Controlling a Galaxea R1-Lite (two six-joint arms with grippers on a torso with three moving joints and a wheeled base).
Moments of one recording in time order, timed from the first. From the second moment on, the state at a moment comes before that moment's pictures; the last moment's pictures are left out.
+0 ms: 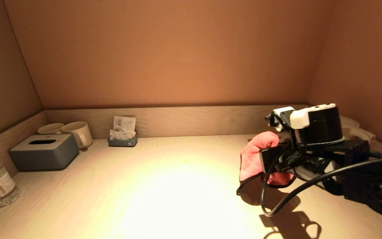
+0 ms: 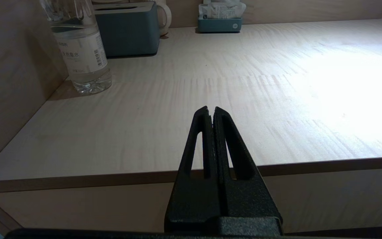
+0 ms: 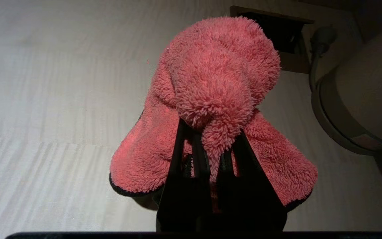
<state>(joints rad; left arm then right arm) 0.00 0.00 0.00 0.00 -0.03 0.01 0.39 1.56 -0.81 -0.26 -0.34 0.00</state>
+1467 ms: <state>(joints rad) 0.00 0.00 0.00 0.00 -0.03 0.01 -0.34 1.53 -0.70 -0.35 -0.02 -0.08</state>
